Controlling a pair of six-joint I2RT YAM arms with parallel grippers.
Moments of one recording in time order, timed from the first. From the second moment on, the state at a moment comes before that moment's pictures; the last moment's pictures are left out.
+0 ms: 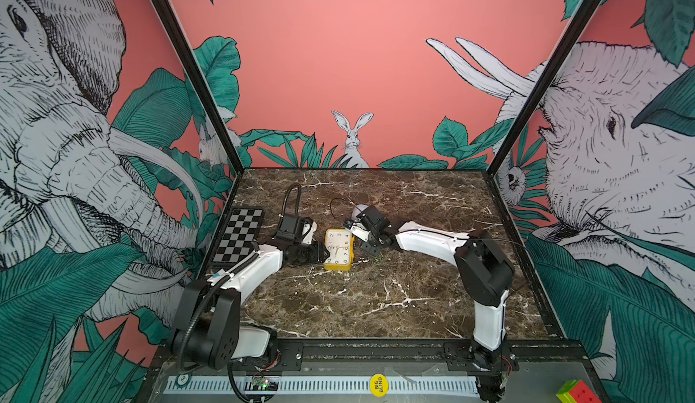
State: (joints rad) left arm -0.31 1.32 0.76 -0.47 0.33 -0.32; right arm 0.80 1.90 1.32 -0.47 0.16 -0.38
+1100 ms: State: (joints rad) left arm -0.34 1.62 0.90 -0.58 0.23 -0.36; right arm 0.89 1.94 1.32 -0.45 -0.05 -0.27
